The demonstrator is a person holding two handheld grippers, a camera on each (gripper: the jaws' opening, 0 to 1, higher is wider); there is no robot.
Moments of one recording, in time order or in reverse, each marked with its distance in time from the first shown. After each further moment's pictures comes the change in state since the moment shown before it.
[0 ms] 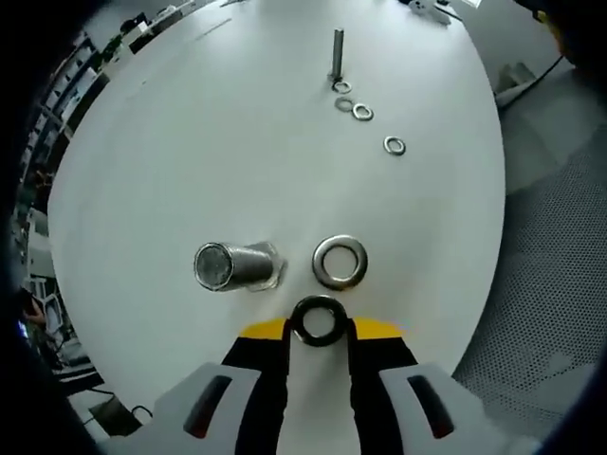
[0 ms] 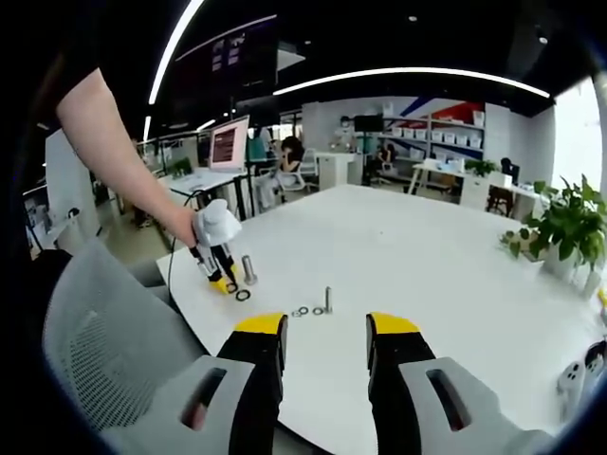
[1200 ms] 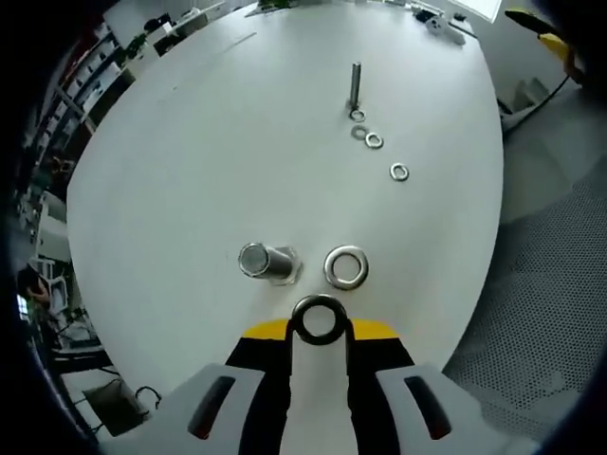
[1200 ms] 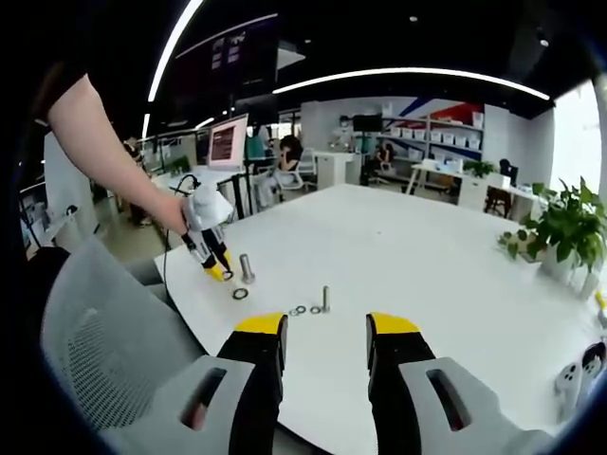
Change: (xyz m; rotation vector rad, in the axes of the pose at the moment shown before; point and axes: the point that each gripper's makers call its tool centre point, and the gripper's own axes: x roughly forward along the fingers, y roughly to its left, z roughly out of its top) left arm -0.039 0.007 0.006 -0.050 -0.067 0.069; right arm -0.001 -0.001 0.000 -0.007 0.001 -0.010
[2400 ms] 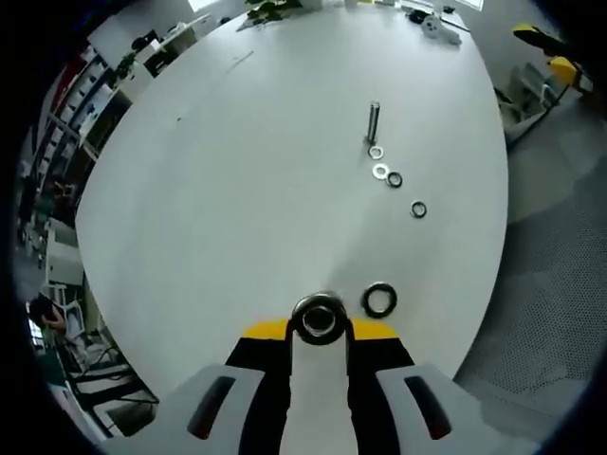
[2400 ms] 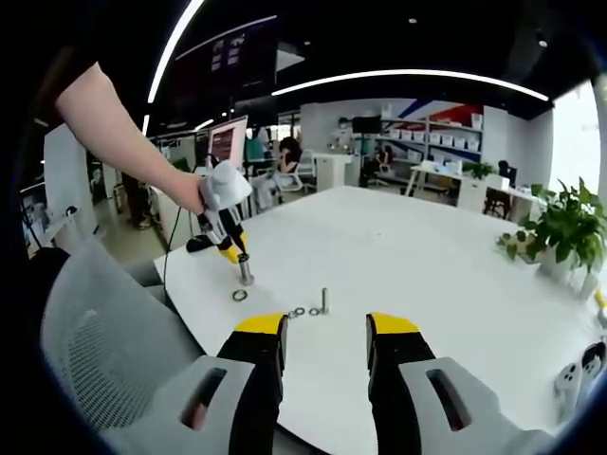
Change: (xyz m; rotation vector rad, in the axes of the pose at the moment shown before) left arm -0.011 0.027 0.039 0.071 0.010 0.033; right arm -0.001 -0.001 0.001 0.001 -0.008 -0.004
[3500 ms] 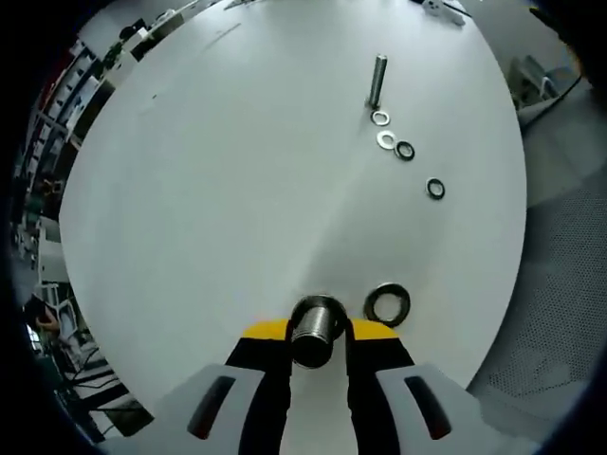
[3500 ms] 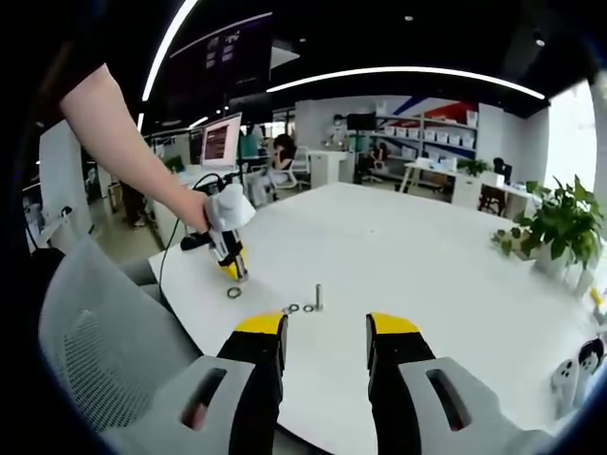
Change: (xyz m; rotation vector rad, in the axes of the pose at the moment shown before) left arm 0.051 -0.004 -0.011 0.001 0.075 -0.046; right arm 0.000 -0.005 -0.004 0.006 0.016 -0.027
